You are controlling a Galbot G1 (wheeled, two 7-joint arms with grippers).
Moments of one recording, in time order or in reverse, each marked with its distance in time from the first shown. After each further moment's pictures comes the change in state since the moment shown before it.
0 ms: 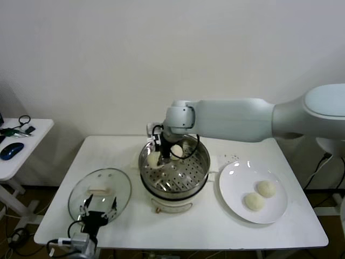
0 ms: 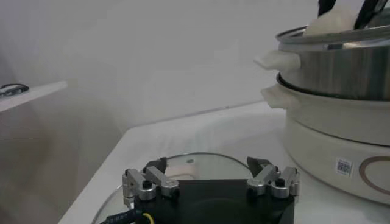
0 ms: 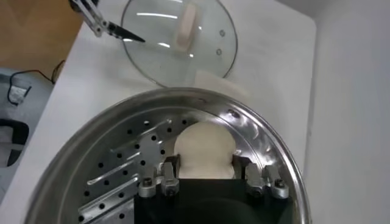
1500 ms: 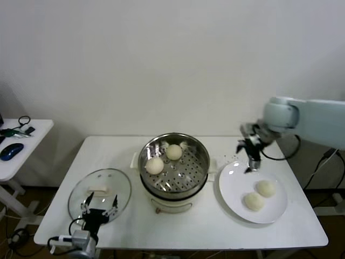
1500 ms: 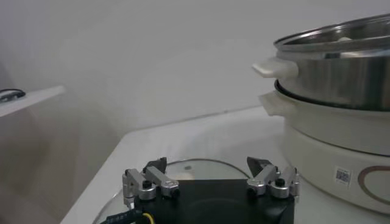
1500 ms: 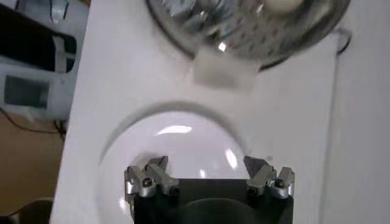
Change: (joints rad) left arm -0.011 0.000 0.004 -0.009 0.001 0.015 0.004; right arm 0.198 -0.739 -0.282 0.259 -0.351 0.209 -0.259
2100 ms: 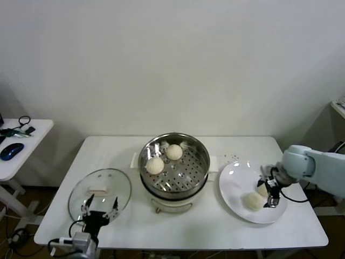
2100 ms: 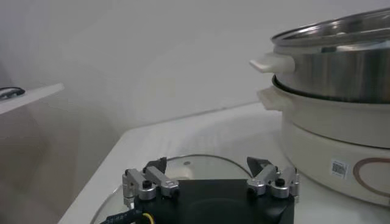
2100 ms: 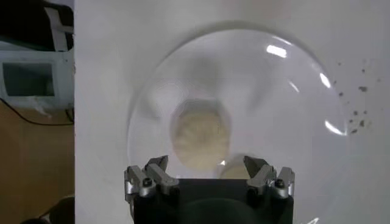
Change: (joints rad) left arm 0.012 -0.003 0.002 0.002 0.011 -0.003 0.000; right arm -0.478 -0.115 0.326 -0.060 -0.197 -0.078 0.088
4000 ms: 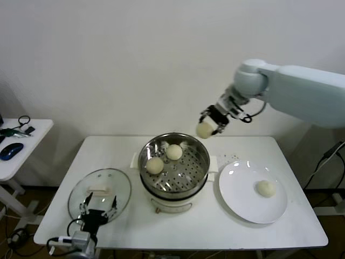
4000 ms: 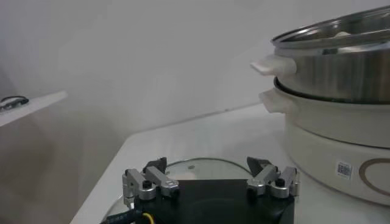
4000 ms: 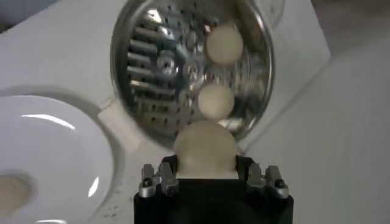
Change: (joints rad) left arm 0.002 0.001 -0.012 -0.020 0.027 0.007 0.001; right arm 0.480 0.558 0.025 -0.088 -0.077 0.624 -0.176
